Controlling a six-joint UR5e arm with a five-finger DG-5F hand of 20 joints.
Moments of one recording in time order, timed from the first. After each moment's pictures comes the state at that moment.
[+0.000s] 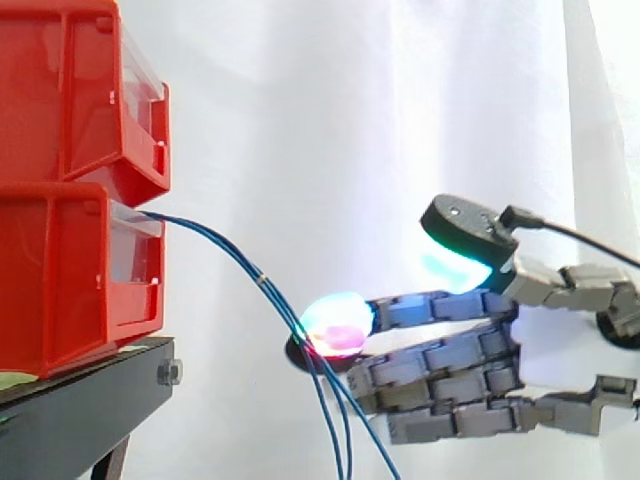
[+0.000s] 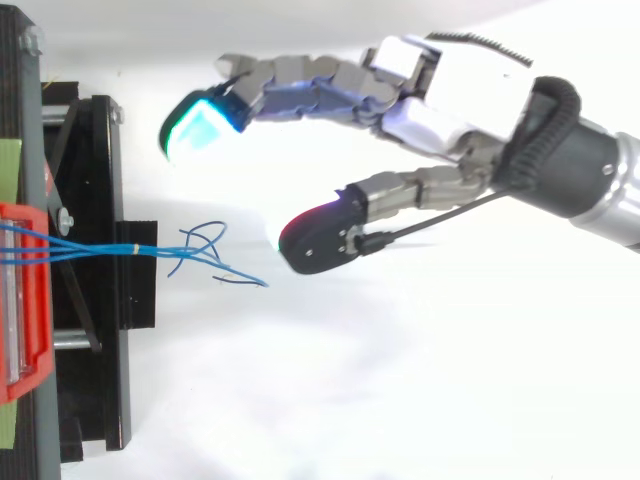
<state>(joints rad) 0.13 -2.25 -1.46 -2.44 -1.11 -0.12</state>
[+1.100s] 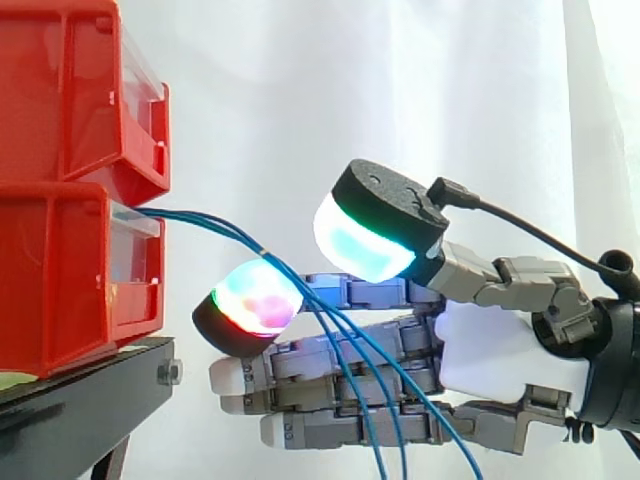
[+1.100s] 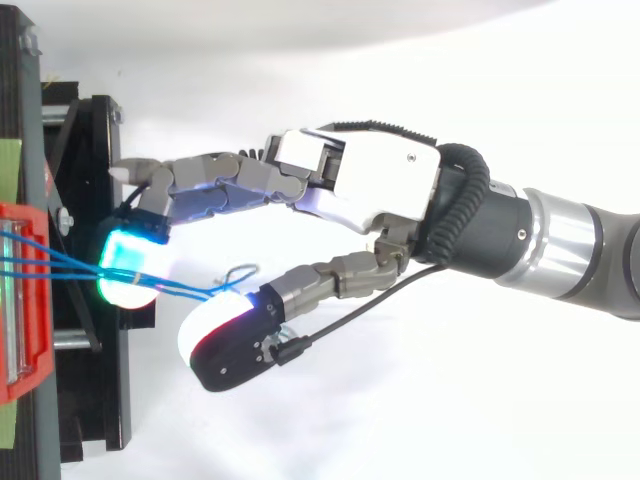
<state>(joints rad) 0.16 -2.37 -1.30 -2.40 -1.18 -0.13</state>
